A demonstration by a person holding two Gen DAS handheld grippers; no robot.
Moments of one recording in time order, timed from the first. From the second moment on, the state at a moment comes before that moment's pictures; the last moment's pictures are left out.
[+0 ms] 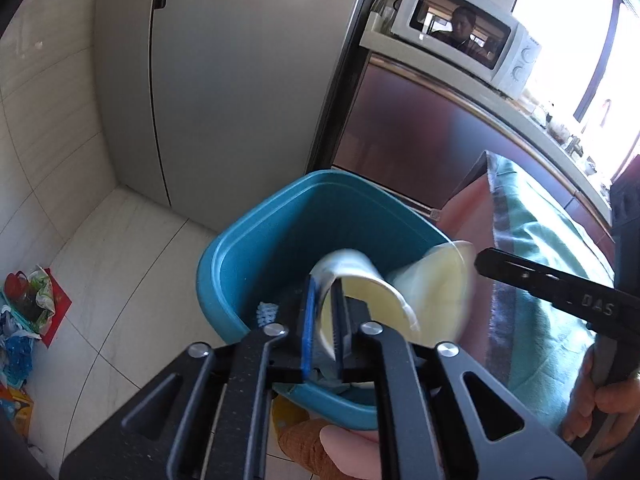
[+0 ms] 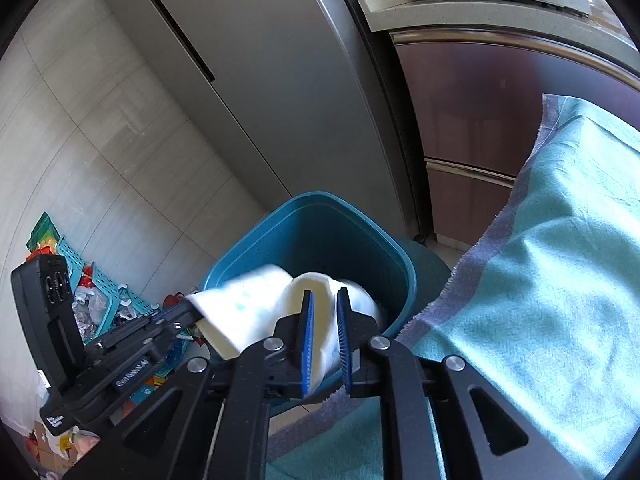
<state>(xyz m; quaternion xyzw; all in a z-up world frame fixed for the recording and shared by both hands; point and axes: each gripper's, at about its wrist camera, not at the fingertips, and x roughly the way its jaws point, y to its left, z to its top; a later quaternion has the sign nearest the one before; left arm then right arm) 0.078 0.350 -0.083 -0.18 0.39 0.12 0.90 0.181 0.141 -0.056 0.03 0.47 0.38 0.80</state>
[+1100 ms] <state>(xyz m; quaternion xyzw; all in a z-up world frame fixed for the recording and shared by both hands) 0.087 0.125 -0.025 -0.07 0.33 -0.15 0.93 0.047 -0.145 -0.004 0.07 0.33 0.22 0.92</state>
